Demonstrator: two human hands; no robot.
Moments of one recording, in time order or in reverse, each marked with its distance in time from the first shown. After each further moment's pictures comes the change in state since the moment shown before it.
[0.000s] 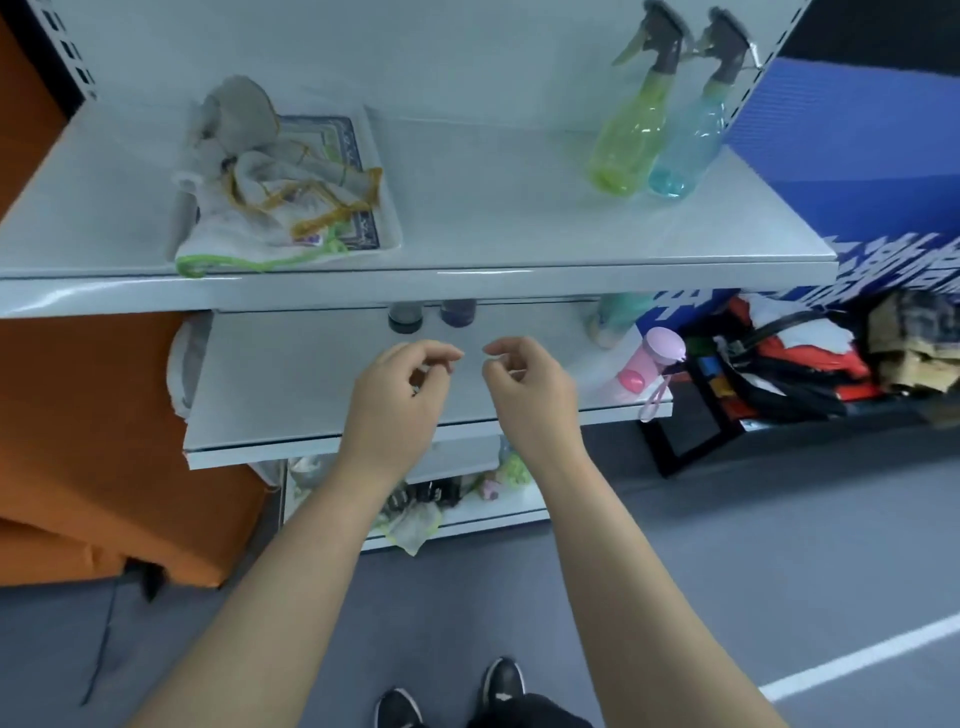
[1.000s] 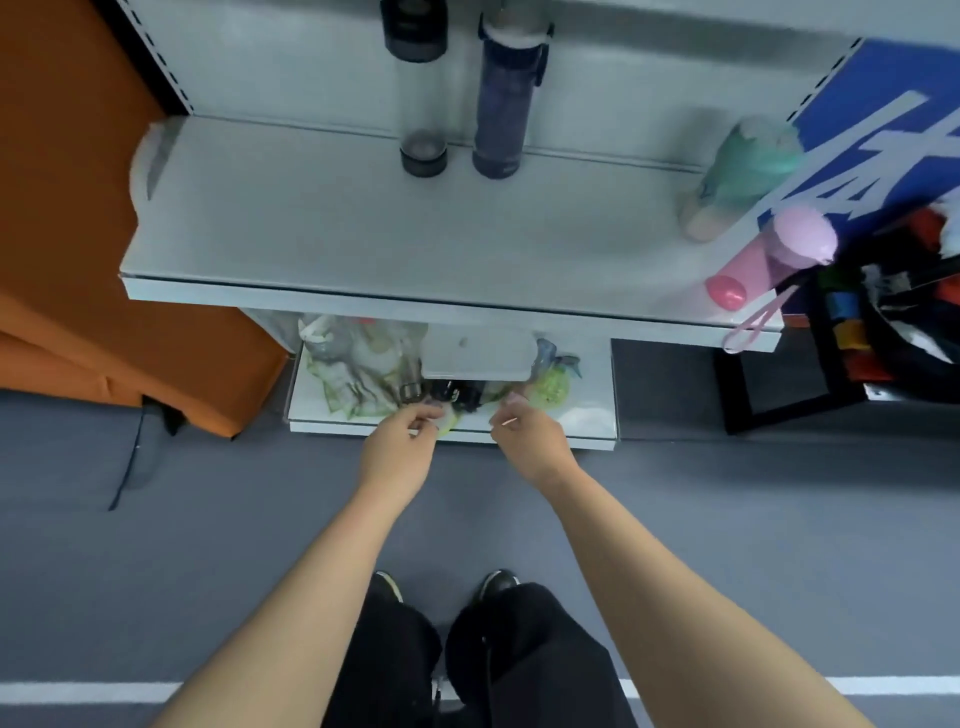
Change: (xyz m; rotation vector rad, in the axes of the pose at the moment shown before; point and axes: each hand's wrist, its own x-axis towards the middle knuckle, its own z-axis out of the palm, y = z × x) left_hand -0.100 -0.231 0.177 0.065 0.024 -0.696; right_hand 0.029 0.301 0.055 -0.250 -0.591 0.394
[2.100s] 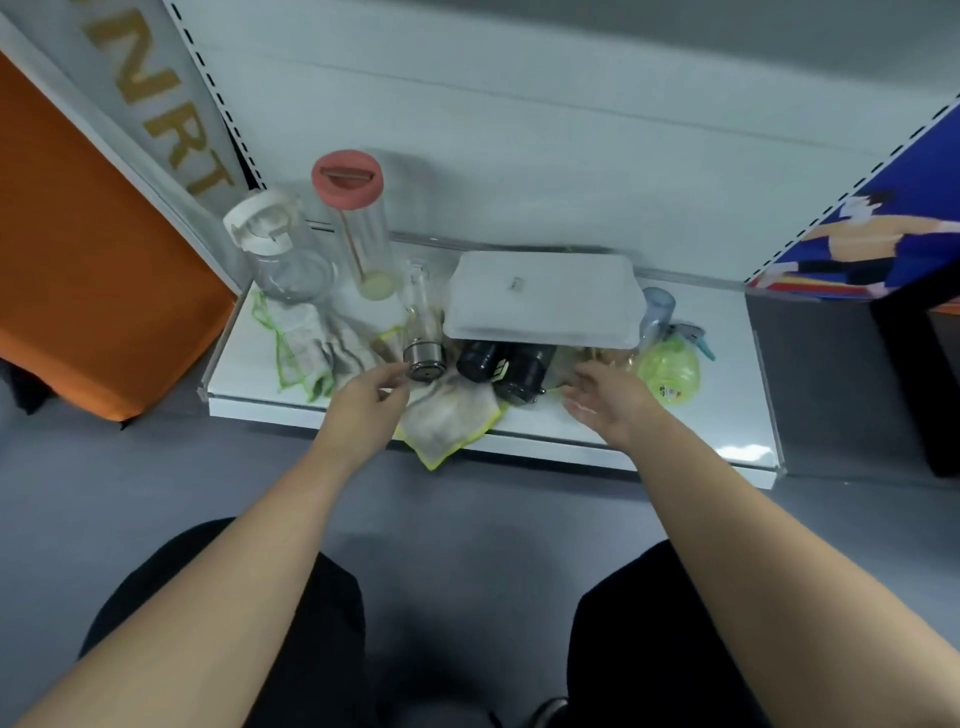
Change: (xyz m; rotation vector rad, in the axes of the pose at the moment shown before) left_hand 0.295 -0.315 0.118 0.076 0.069 0.093; right_hand 0.413 0.227 0.150 0.753 0.023 0.143
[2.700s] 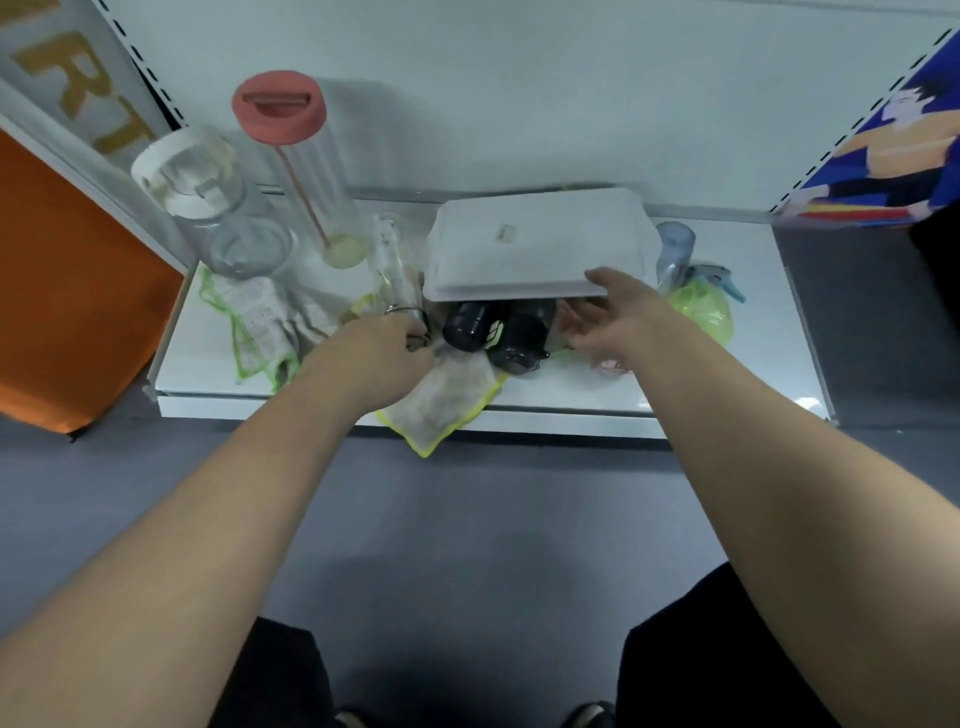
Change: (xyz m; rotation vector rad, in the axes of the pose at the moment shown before) left_hand 0.040 0.027 0.022 0.646 -0.247 0.132; right_hand 0.059 -0.025 0.019 0.464 0.013 0.204
